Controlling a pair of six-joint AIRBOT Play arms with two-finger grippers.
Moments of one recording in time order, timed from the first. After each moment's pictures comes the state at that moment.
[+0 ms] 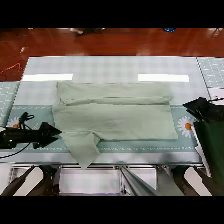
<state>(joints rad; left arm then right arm) 0.57 -0.99 0.34 0.87 -1.25 -1.29 -0.61 -0.93 0.65 -0.78 1.16 1.25</state>
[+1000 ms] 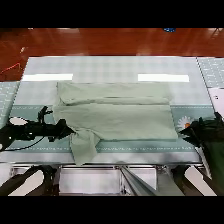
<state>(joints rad) 0.24 -1.12 0.34 0.76 -1.03 -1.29 -0.76 -1.00 0.49 -1.07 1.33 1.40</state>
